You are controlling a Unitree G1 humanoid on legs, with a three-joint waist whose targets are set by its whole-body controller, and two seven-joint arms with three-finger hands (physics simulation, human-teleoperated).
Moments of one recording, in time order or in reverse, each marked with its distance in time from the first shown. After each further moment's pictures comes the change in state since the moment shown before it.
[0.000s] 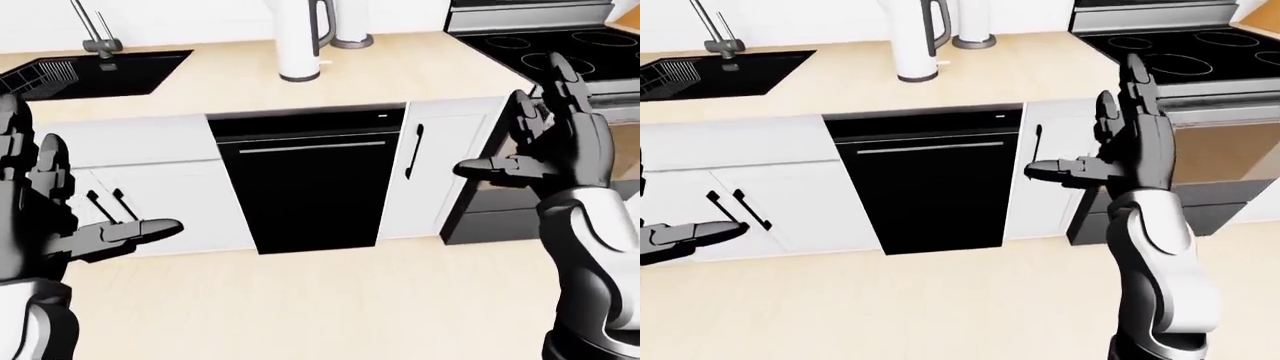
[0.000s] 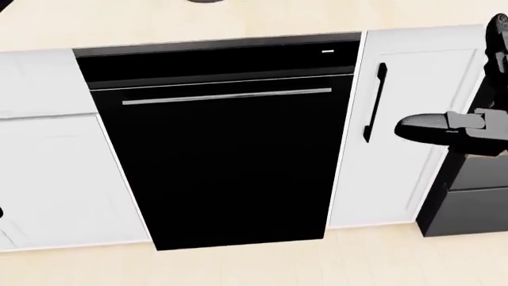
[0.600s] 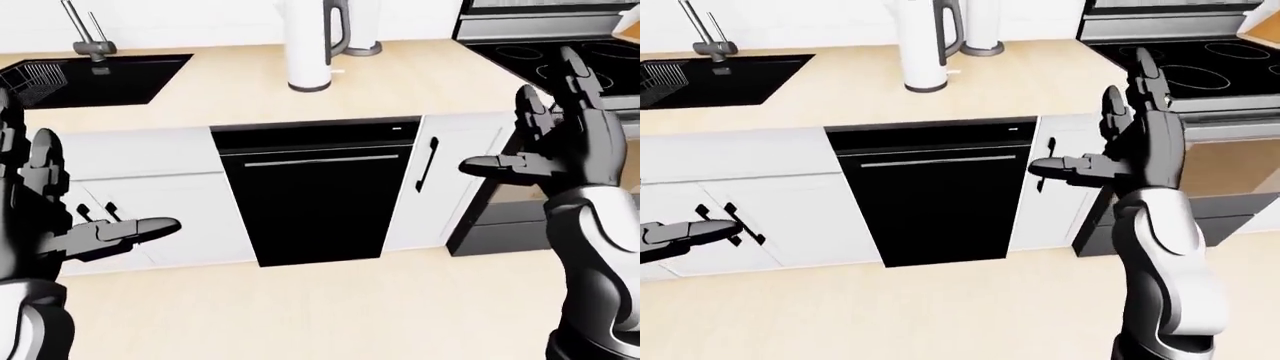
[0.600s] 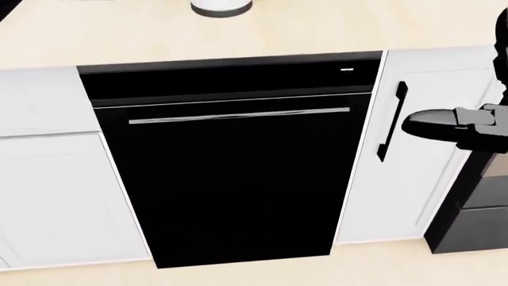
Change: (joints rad) left arm -0.014 0.011 0.009 -0.017 -0.004 0.014 -0.001; right arm -0.007 -0.011 -0.018 -0.014 0.009 0.009 -0.002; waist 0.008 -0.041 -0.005
